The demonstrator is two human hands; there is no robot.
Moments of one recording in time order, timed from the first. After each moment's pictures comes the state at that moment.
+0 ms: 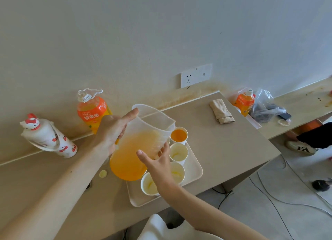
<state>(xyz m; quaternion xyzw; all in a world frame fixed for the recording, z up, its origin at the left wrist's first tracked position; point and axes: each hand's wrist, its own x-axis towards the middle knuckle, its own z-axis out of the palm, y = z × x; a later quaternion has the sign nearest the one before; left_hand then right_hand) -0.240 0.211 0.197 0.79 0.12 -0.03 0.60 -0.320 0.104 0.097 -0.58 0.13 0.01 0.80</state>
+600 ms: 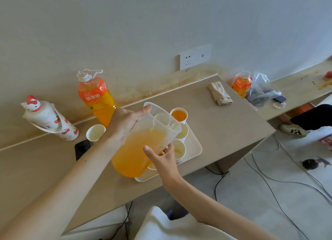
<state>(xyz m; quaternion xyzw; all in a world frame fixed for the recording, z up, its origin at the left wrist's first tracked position) -0.290 0.203 0.185 0.83 0.11 -0.07 0.55 -0.377 0.113 0.080 -0.57 0.18 0.05 0.80</state>
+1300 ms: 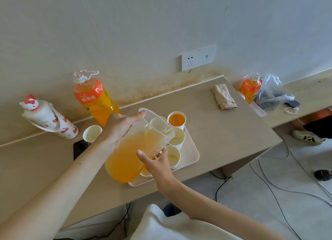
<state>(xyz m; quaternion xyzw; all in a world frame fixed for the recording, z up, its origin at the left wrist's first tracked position) -0.270 0.187 0.171 0.84 0.16 -0.08 0.52 -0.355 0.089 0.065 -0.55 0.17 0.14 0.81</state>
